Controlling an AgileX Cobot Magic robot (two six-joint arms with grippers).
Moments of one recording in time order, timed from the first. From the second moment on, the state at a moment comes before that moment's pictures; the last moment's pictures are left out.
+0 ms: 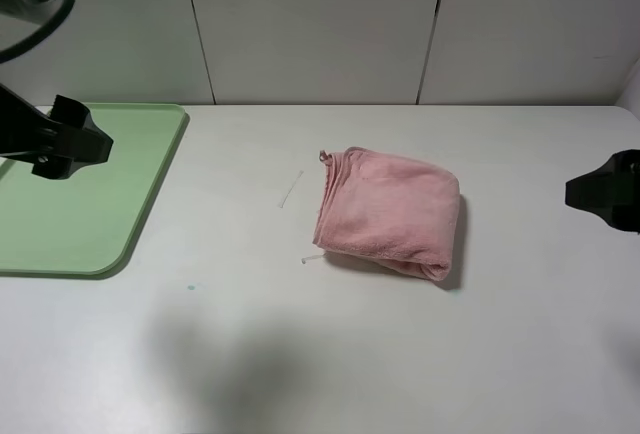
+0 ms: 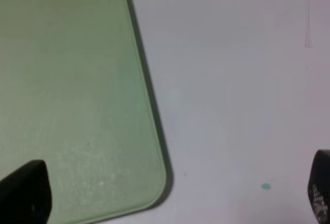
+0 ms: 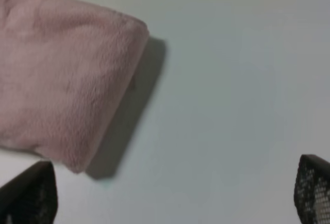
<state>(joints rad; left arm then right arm) -0.60 0.98 -0.72 0.53 0.66 -0.55 0.06 0.76 -0.50 0.15 0.66 -0.10</state>
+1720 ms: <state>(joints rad) -0.60 0.98 -0.72 0.53 0.66 -0.55 -0.03 0.00 -0.50 0.19 1.06 -0.34</state>
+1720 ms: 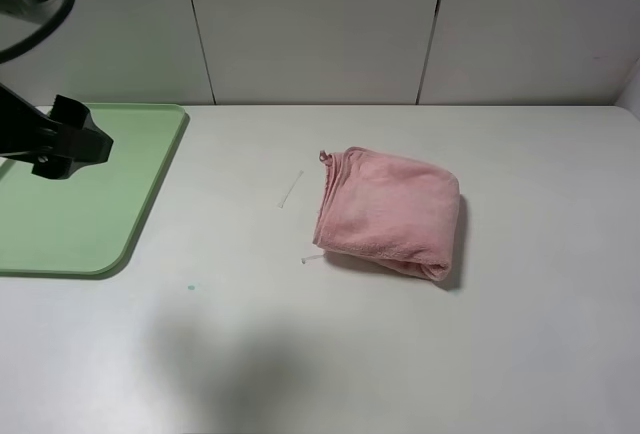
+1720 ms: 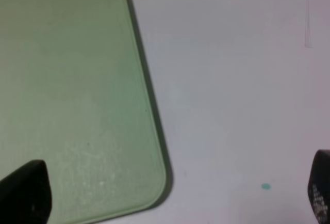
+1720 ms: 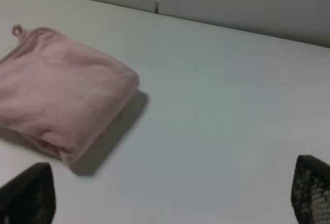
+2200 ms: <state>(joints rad) -0.60 0.98 -0.72 0.53 0.66 -0.55 -0.02 -0.01 -0.50 0.18 1.06 -0.32</state>
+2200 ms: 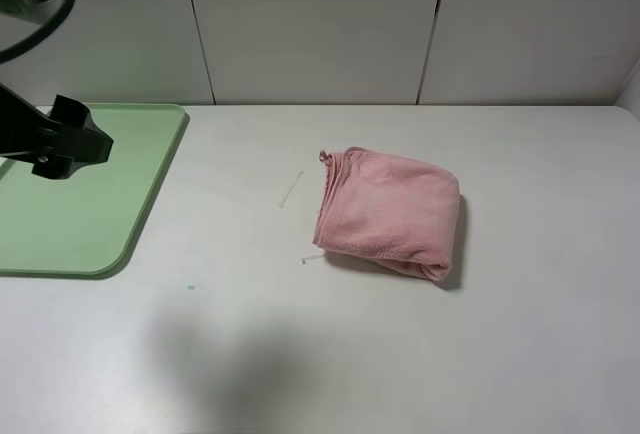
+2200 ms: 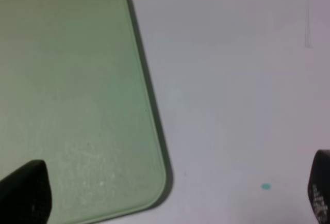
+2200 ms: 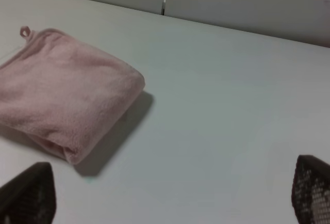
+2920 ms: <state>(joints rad) -0.60 0.98 -0.72 0.53 0.66 -0.55 -0.02 -0.01 -0.50 0.18 1.06 -0.32</state>
